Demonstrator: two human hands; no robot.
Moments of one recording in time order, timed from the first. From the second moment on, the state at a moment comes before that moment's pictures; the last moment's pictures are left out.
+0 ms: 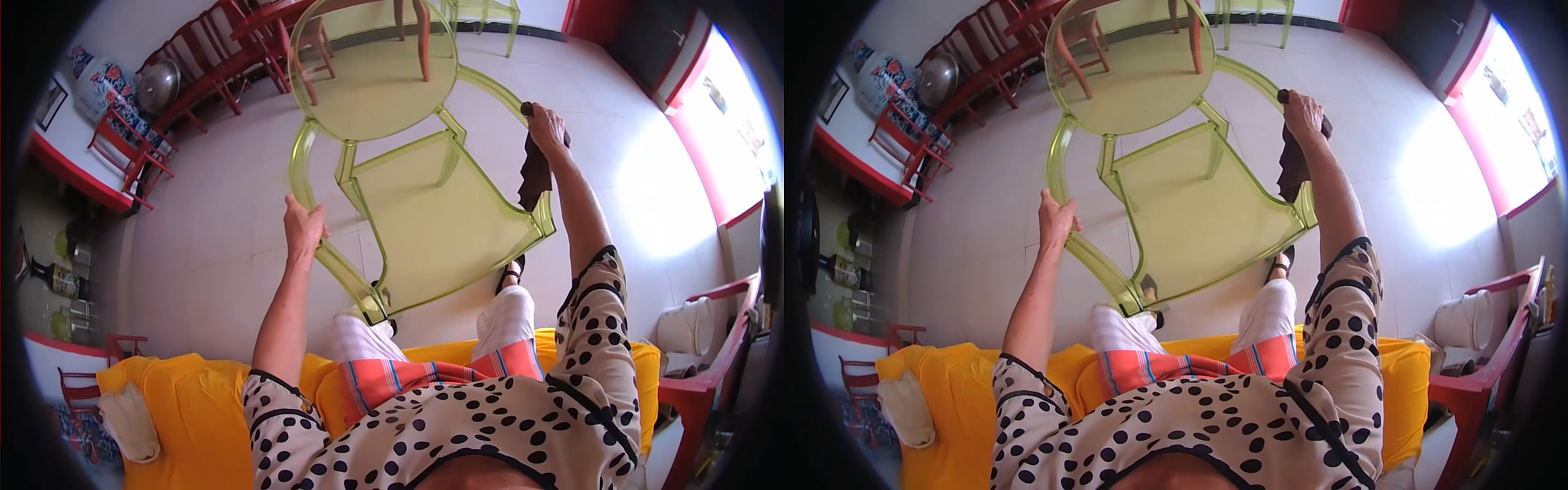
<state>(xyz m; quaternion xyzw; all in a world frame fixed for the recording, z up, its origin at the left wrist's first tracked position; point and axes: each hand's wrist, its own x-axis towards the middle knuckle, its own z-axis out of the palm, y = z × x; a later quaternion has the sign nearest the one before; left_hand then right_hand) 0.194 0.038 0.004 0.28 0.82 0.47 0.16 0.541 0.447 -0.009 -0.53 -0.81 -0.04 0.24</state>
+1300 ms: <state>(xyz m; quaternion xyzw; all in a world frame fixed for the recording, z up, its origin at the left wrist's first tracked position) 0.202 0.039 0.017 0.27 0.82 0.47 0.19 0.394 0.101 -0.166 -0.14 -0.95 0.12 0.24</state>
